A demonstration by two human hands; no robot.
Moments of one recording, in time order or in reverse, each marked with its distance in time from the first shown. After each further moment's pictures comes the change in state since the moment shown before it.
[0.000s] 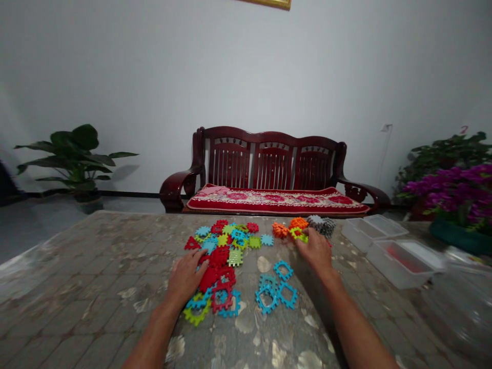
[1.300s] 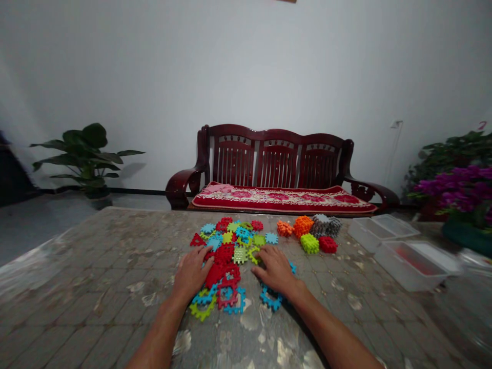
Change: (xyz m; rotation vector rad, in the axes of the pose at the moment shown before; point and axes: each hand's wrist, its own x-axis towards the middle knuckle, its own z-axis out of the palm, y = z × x) left_hand -0.002 0.002 0.001 -0.006 0.023 -0.001; right_hand -0.065 -0.091 0.035 0.179 -0.466 -0.515
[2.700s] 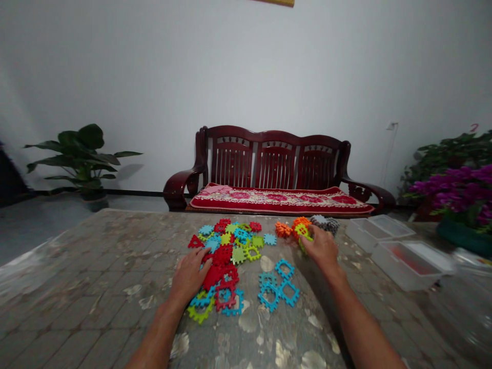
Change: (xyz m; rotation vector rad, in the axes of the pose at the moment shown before) left_hand 0.001 -0.004 0.003 -0.023 0.012 0.003; right_hand -0.007 0.100 -0.074 -0.230 0.434 0.531
